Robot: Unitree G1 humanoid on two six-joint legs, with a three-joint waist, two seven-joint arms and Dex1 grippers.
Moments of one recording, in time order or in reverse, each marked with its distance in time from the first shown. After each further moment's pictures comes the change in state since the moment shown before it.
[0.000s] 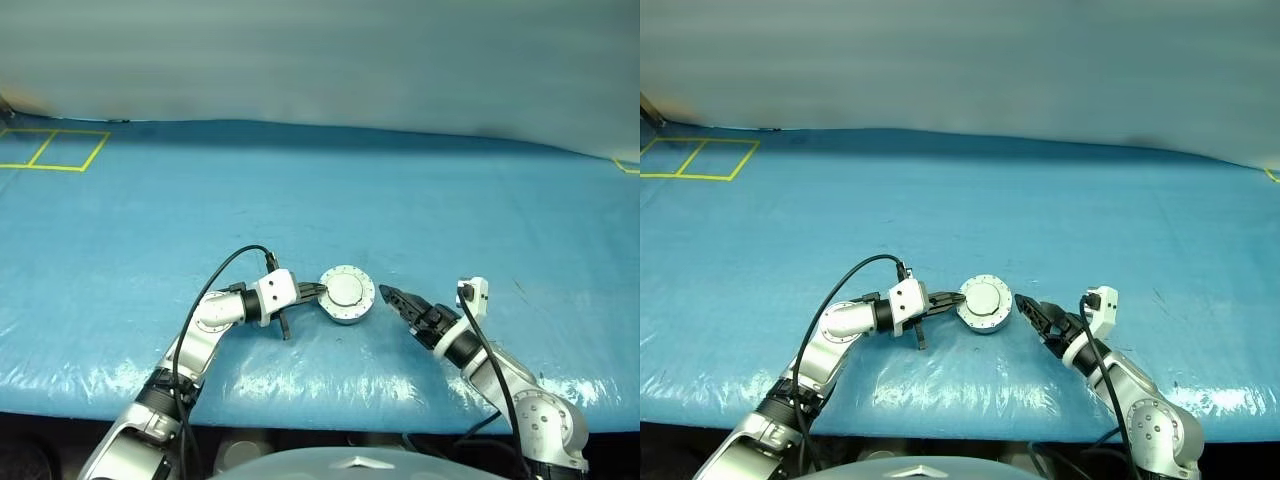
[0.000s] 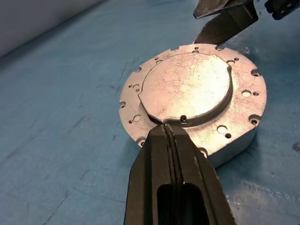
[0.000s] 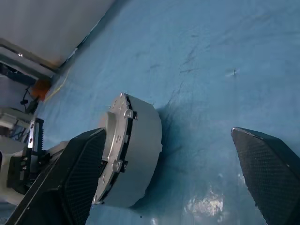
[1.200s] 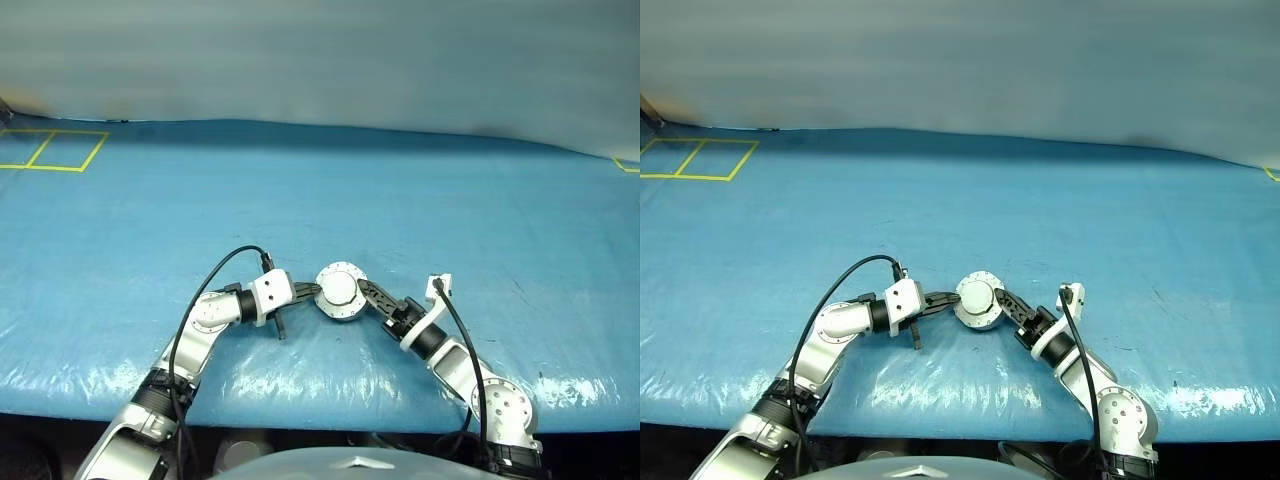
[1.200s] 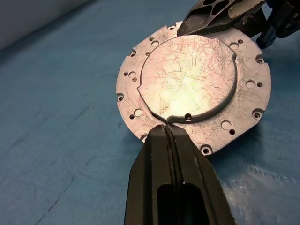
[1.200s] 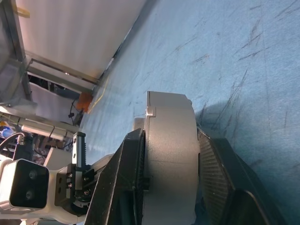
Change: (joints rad) left arm 0.006 0.013 0.009 0.005 0.004 0.000 0.007; right arm -0.088 0.116 0.116 0.082 -0.004 -0.077 0.004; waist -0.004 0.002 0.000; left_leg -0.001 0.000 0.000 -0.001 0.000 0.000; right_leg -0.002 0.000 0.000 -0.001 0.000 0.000
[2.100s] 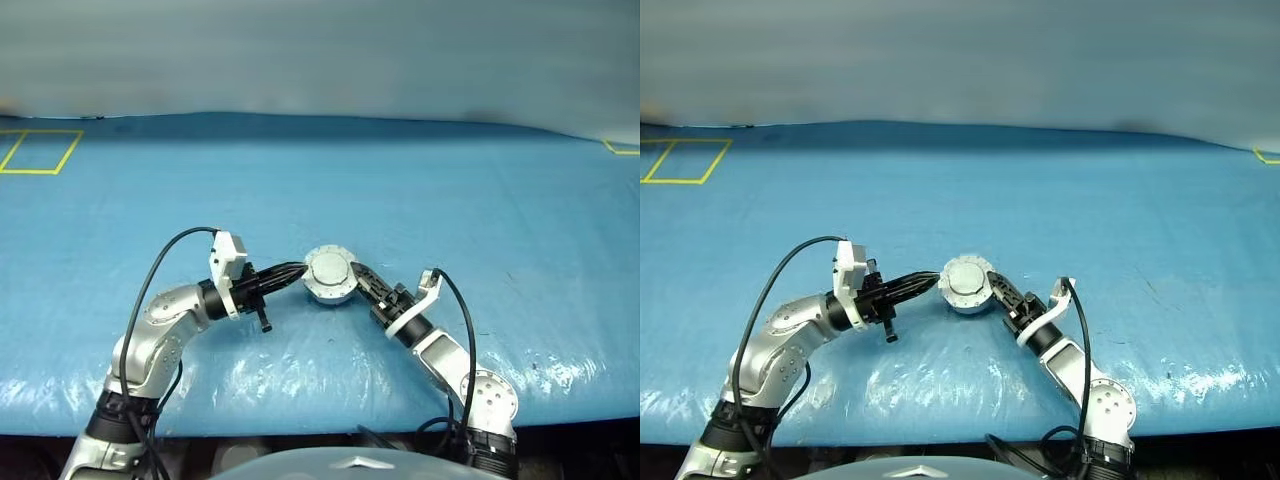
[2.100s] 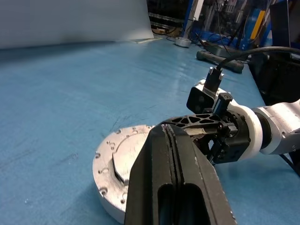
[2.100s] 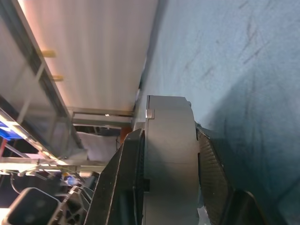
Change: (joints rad) left arm 0.148 0.055 0.269 -0.464 -0.642 0.668 -0.026; right arm -0.086 0.150 -0.094 0.084 0.312 0.071 -0.155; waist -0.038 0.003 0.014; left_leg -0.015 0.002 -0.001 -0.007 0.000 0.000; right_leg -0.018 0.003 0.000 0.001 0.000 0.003
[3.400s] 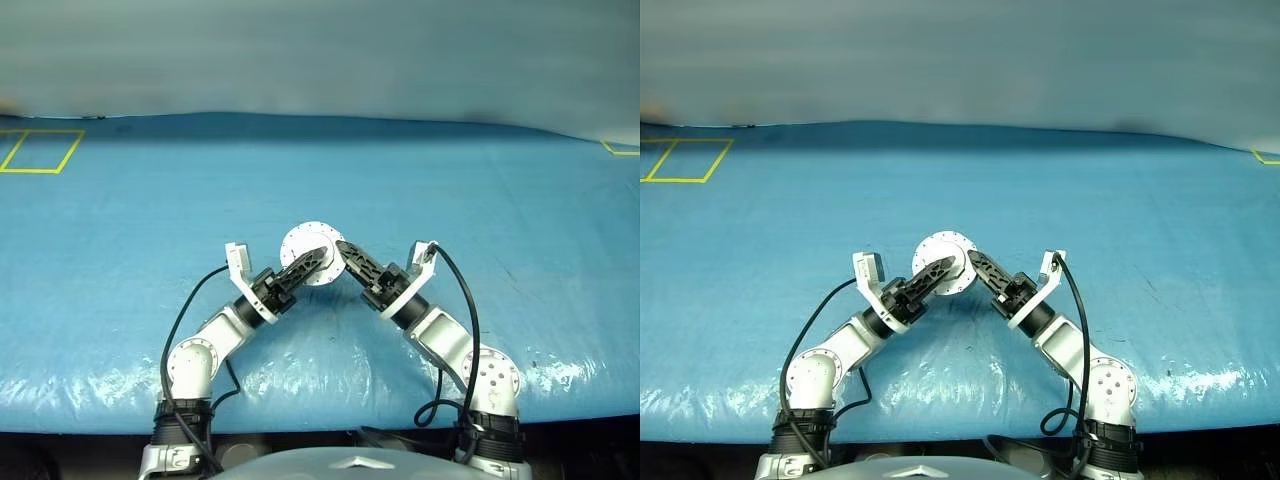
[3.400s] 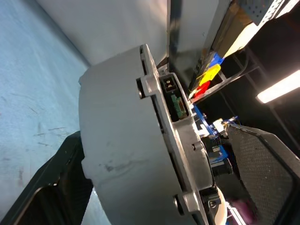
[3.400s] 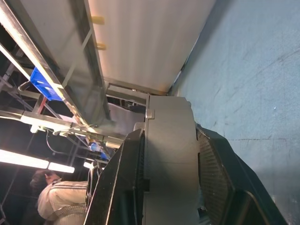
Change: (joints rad) left arm -0.022 -0.420 0.132 0.163 -0.382 0.326 0.220; right arm -0.071 -0.086 0.118 -0.077 0.077 0.002 -0.001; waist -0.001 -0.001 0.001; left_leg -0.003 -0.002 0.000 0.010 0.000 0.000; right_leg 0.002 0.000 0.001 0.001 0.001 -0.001
